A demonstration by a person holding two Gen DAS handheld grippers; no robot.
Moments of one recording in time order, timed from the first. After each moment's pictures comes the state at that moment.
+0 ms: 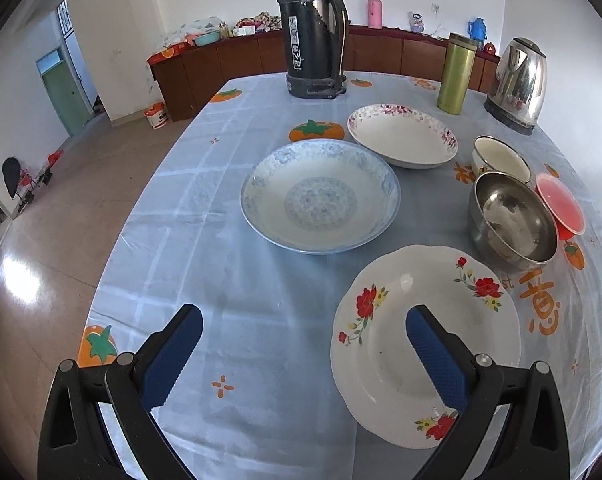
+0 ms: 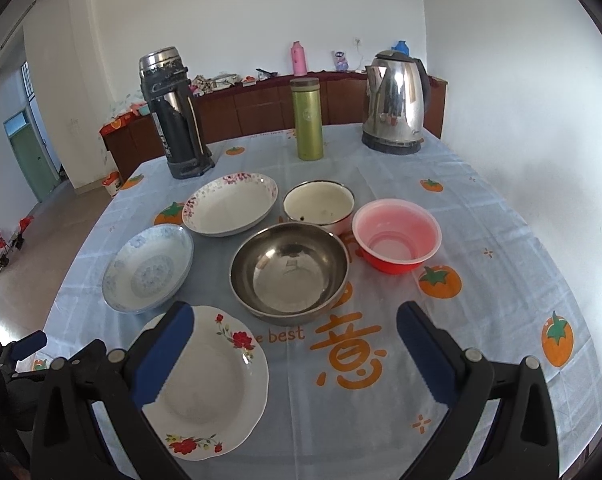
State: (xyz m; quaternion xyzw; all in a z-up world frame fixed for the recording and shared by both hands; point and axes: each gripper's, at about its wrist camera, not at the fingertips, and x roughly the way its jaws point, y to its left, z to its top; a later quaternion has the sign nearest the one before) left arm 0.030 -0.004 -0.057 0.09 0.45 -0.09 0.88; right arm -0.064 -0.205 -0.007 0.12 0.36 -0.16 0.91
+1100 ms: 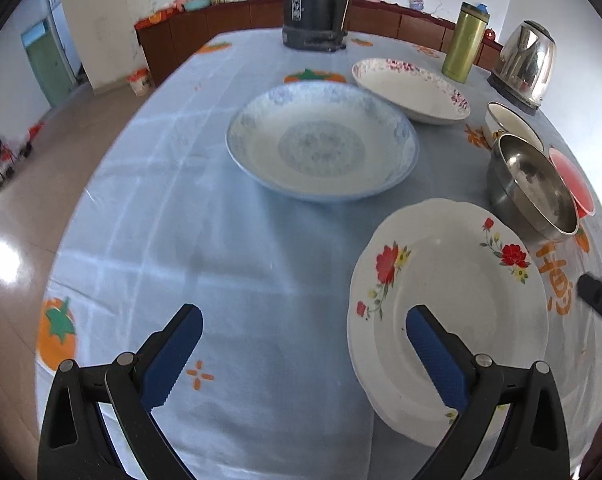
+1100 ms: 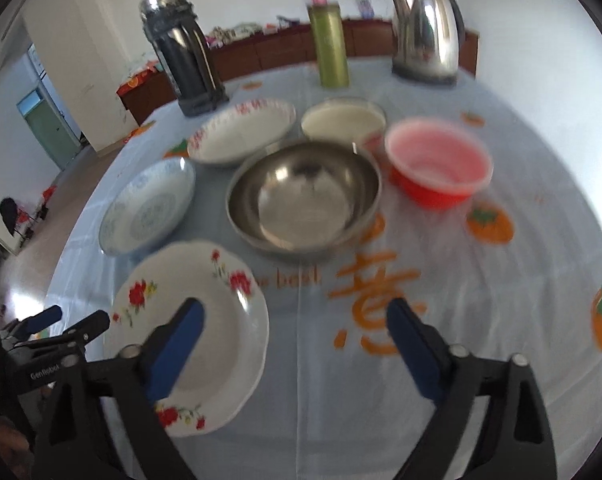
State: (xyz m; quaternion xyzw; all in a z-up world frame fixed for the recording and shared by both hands) left arm 0.048 0.014 -0.109 0.05 0.51 -0.12 0.85; right arm -0.053 -0.221 -0.080 0.18 0.45 -0.07 0.87
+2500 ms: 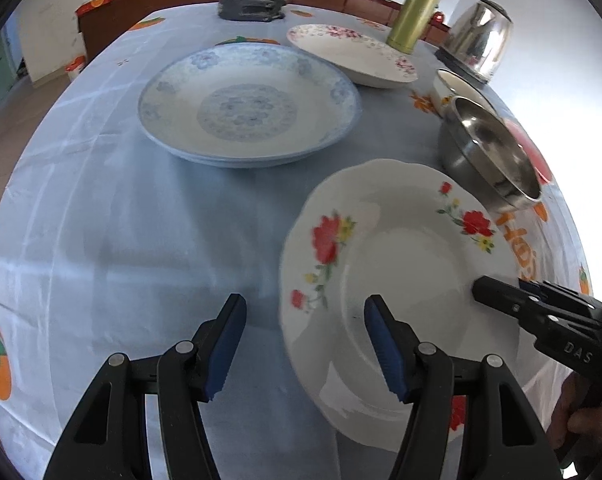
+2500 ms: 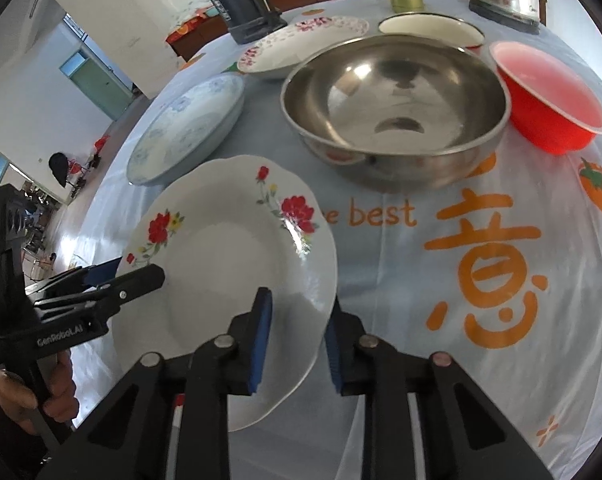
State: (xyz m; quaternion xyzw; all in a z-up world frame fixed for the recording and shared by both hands) left arm 0.049 0.000 -0.134 0.03 0.54 -0.24 0.81; right arm -0.020 -0.194 -0.131 0.18 0.51 0.05 0.84
